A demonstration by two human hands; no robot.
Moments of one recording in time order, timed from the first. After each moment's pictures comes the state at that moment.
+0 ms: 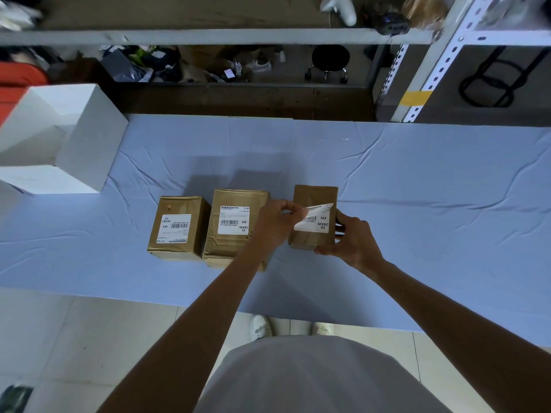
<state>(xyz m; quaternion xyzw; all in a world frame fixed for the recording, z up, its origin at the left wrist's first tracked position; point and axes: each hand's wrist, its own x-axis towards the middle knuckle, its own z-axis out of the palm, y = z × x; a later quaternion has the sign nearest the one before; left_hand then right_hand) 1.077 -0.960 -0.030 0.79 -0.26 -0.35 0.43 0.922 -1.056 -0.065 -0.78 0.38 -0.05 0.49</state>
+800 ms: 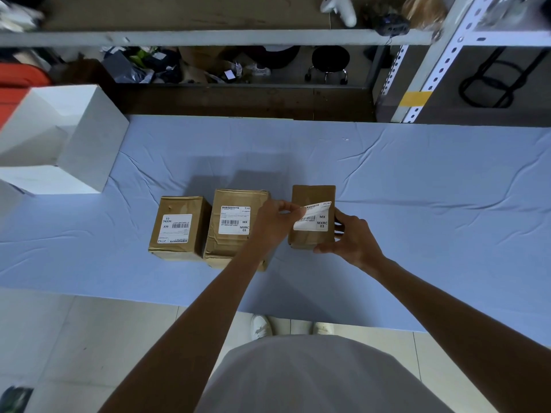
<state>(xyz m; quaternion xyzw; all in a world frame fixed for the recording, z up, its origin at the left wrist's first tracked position) 1.078 -0.958 -0.031 0.79 -0.24 -0.36 0.43 0.924 -1.058 -0.064 -0.77 0.36 -0.06 0.52</state>
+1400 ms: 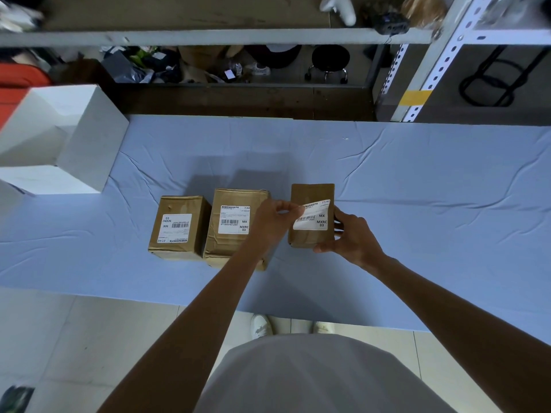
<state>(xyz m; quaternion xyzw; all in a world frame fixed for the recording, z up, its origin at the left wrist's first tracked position) 1.079 -0.957 -0.030 0.78 -0.23 -0.38 0.45 0.924 -1.062 -0.067 -0.78 0.34 -0.05 0.52</state>
